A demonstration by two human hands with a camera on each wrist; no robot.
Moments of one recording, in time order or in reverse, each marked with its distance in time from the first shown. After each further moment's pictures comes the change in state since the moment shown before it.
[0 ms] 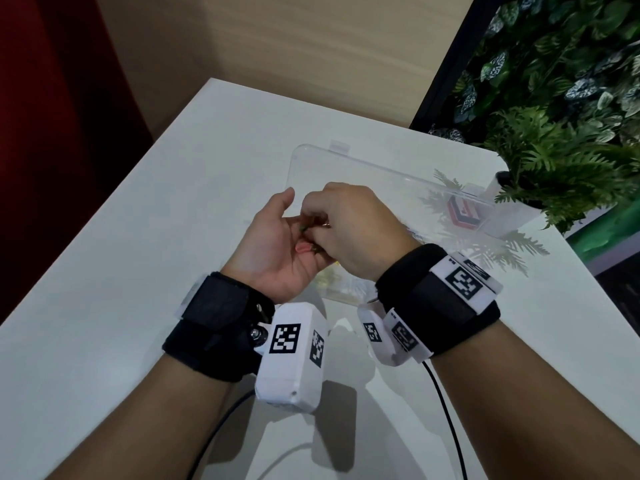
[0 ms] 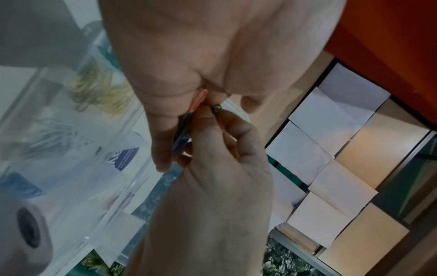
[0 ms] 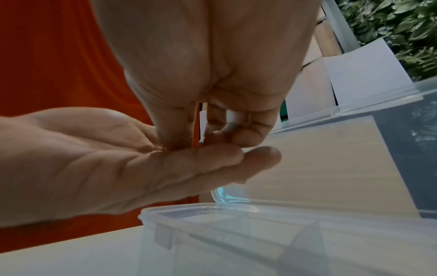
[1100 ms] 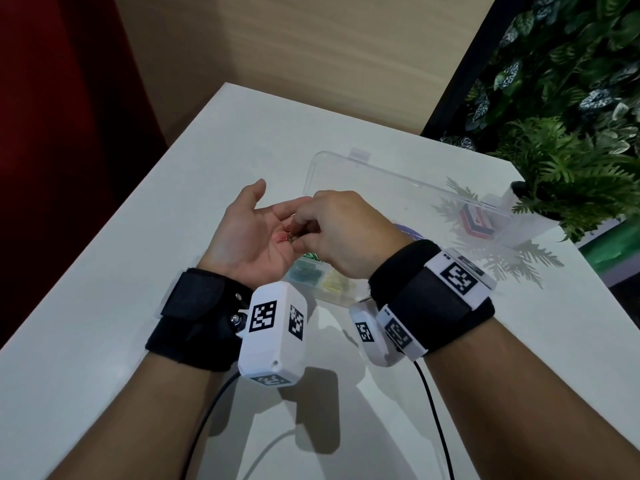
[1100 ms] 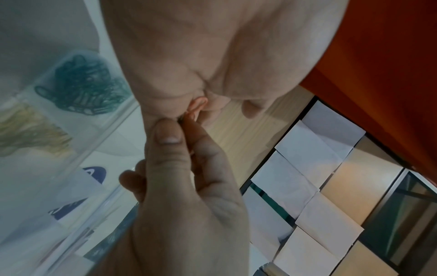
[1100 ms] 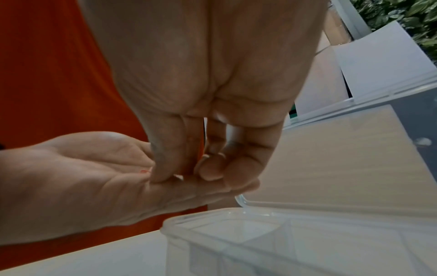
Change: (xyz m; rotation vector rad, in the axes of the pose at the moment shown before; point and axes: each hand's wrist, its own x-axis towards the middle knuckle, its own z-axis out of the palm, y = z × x) left_hand -0.005 0.037 -0.030 0.052 0.004 0.088; right_hand 0.017 -0.022 0.006 0.003 -0.135 -0.029
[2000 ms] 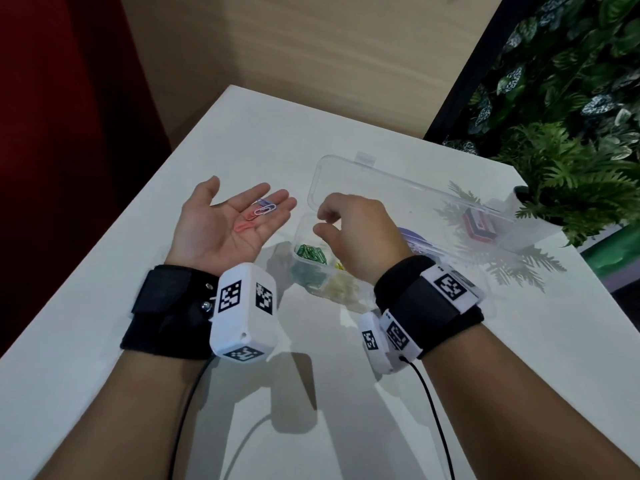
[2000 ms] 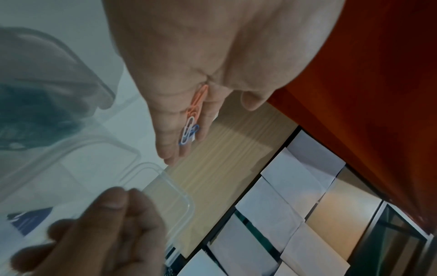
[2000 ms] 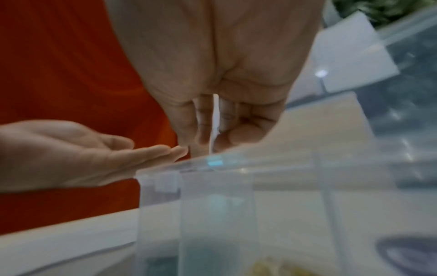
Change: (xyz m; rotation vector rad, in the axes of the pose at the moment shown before) left_hand -0.008 0.029 -0.024 -0.182 0.110 0.148; right_hand 0.004 0.023 0.018 0.089 0.196 0.188
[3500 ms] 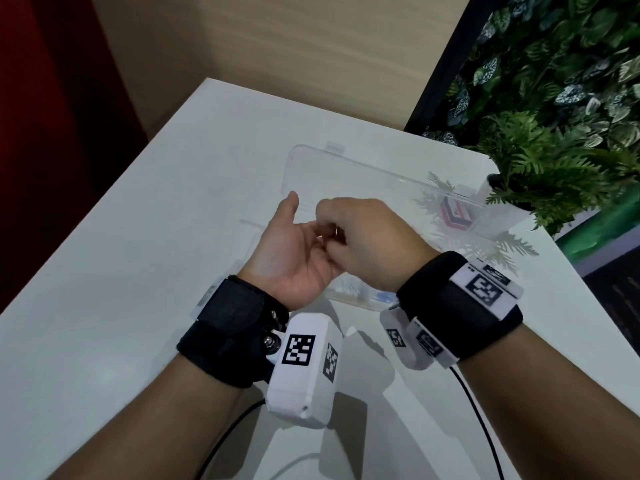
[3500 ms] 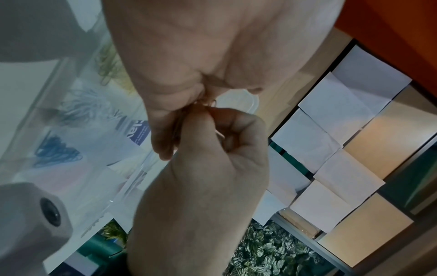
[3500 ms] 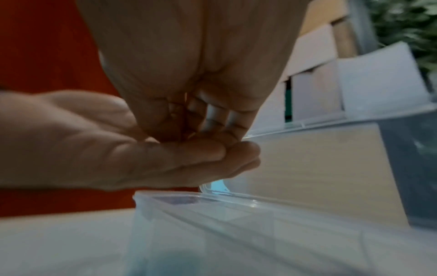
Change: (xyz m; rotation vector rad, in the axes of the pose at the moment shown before) left_hand -0.019 -0.087 0.055 0.096 -0.138 -0.322; right_hand -0.036 0.019 -0.037 -0.117 -0.104 -0.261
